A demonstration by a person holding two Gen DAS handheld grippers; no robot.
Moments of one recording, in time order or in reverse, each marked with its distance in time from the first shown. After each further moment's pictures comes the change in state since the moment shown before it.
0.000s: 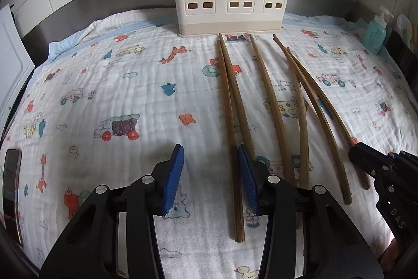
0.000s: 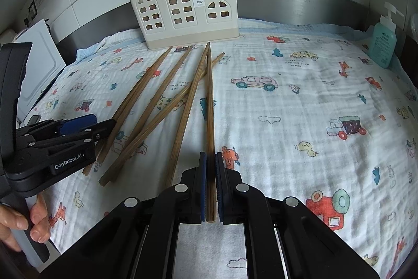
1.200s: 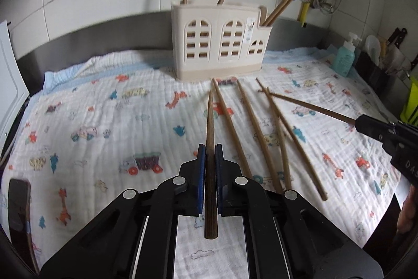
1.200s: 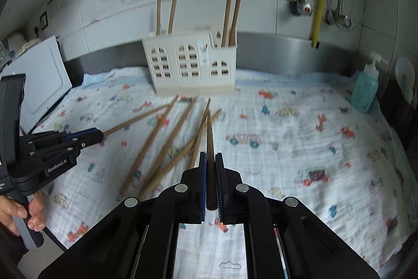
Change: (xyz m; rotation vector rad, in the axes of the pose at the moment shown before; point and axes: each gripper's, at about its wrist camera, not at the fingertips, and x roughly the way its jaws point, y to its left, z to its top) left arm -0.055 0.034 0.017 0.056 -0.183 -0.155; right arm -0.065 0.012 0.037 -0.067 -0.181 -0.045
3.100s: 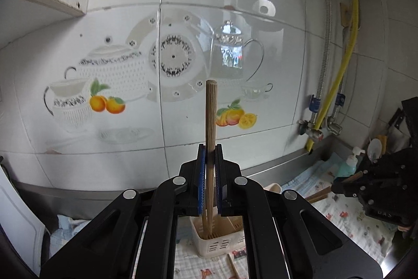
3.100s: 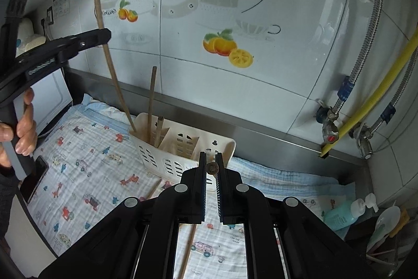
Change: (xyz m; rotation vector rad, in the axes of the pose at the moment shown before) left arm -0.037 0.025 0.268 0.042 -0.351 -0.022; right arm 0.027 -0.006 0.239 -0.267 0.087 0.034
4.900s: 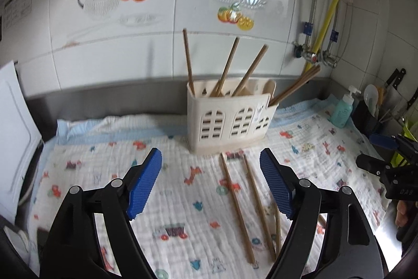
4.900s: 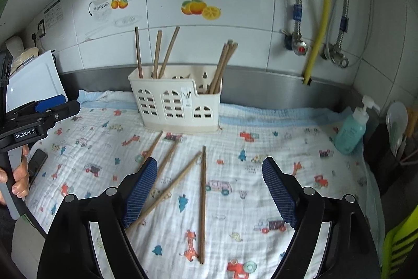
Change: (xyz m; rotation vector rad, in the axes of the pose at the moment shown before) left arm -0.066 -0.010 -0.165 -0.086 0.218 0.042; right arm -0.031 0.024 -0.168 0.212 -0.079 -0.065
